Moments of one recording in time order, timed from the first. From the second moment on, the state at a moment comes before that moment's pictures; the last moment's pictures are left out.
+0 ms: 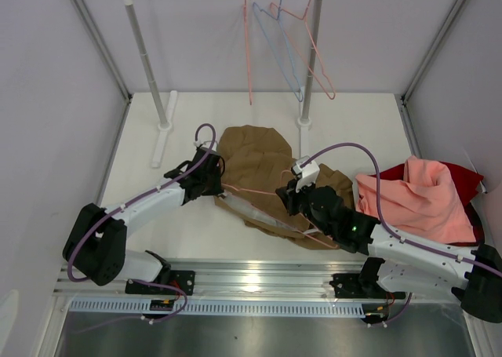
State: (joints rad) left arm -0.54 1.36 0.80 -0.36 -0.19 -0.51; right arm 1.05 0.96 0.61 0.08 0.38 0.28
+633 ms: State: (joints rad) left arm -0.54 1.32 0.80 -0.36 -0.21 -0.51; right arm 1.05 0.96 0.61 0.07 0.38 0.28
